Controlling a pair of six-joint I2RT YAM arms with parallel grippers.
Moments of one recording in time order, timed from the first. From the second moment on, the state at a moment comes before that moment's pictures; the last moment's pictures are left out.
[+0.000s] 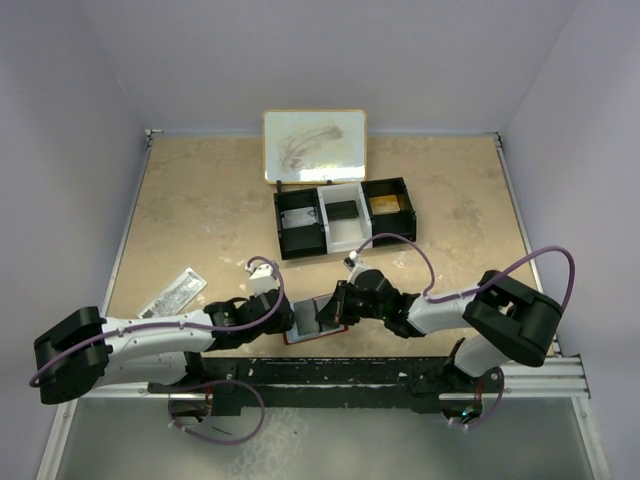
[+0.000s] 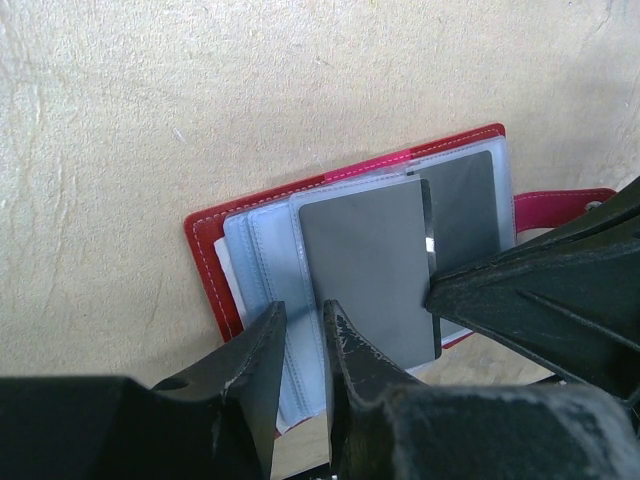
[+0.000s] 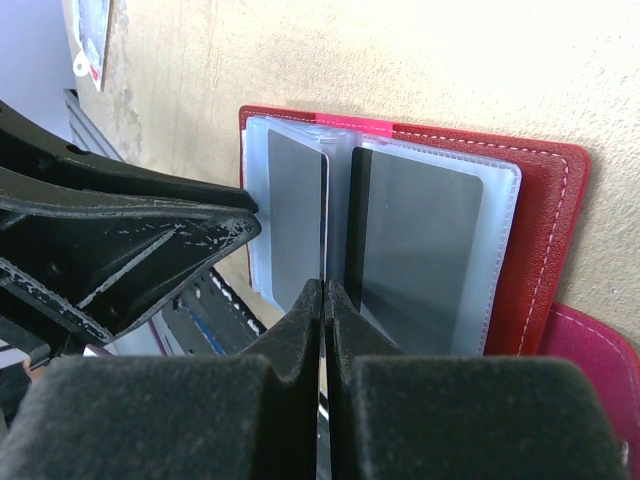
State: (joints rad) left arm -1.11 1.08 0.38 -0.17 -0.40 -1.11; right arm 0.96 1.50 0.37 0.54 -0.17 1.04
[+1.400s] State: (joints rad) left arm -1.12 1.09 0.38 -0.14 -0.43 -1.10; right arm 0.95 1.53 0.36 0.59 -0.18 1.04
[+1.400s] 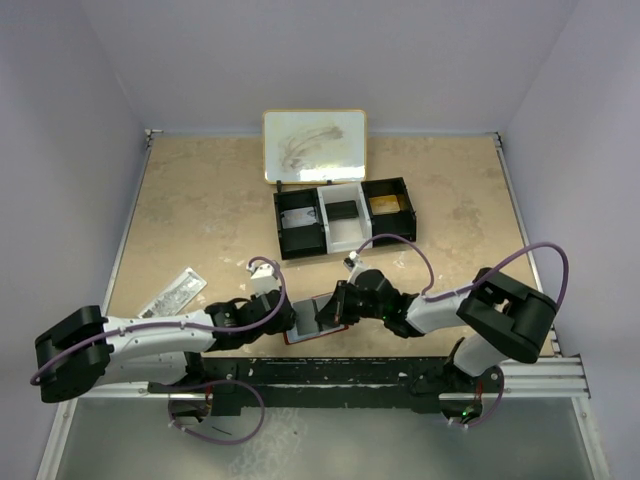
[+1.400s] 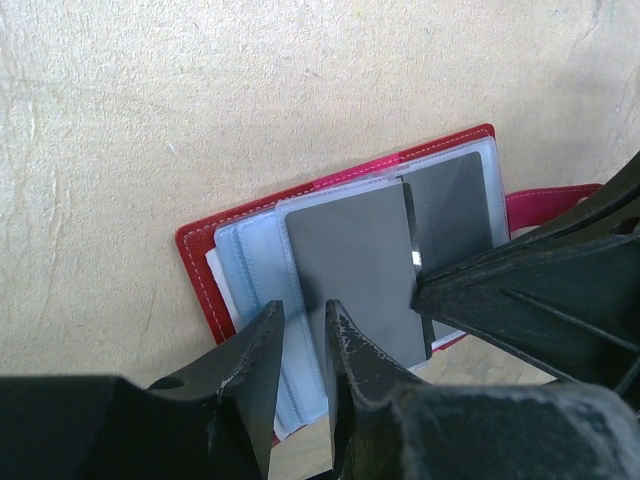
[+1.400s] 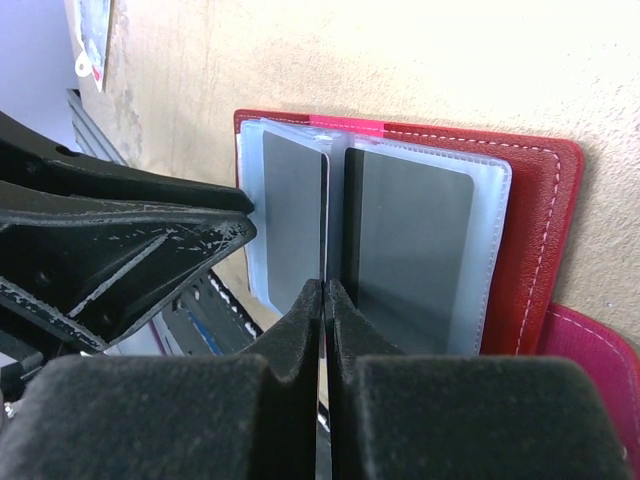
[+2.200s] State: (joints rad) left arm -1.12 1.15 0.38 -0.10 -0.44 -1.09; right arm 0.94 1.50 0.38 0.56 -0.21 1.03
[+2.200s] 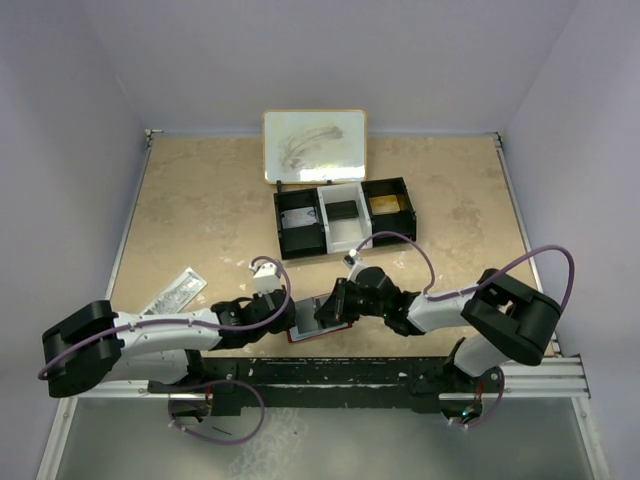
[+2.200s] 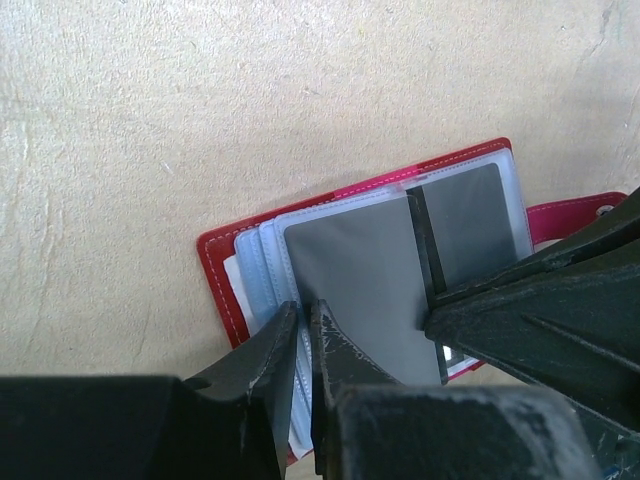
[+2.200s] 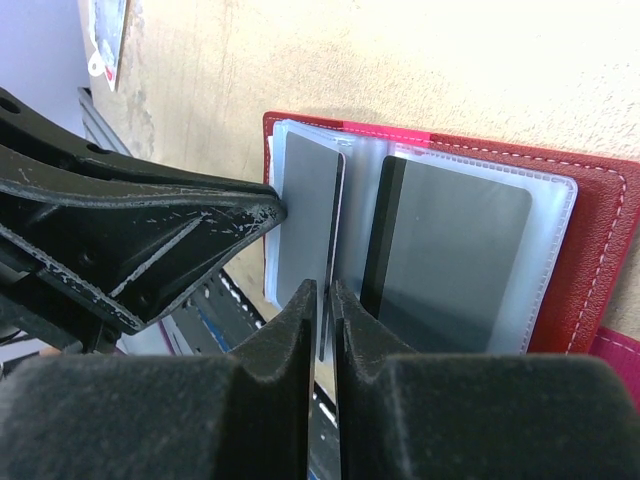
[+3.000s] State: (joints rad) left arm -1.13 1.23 0.42 -0.07 -0.45 -1.09; right arm 0.87 1.45 0.33 0.58 -0.23 1.02
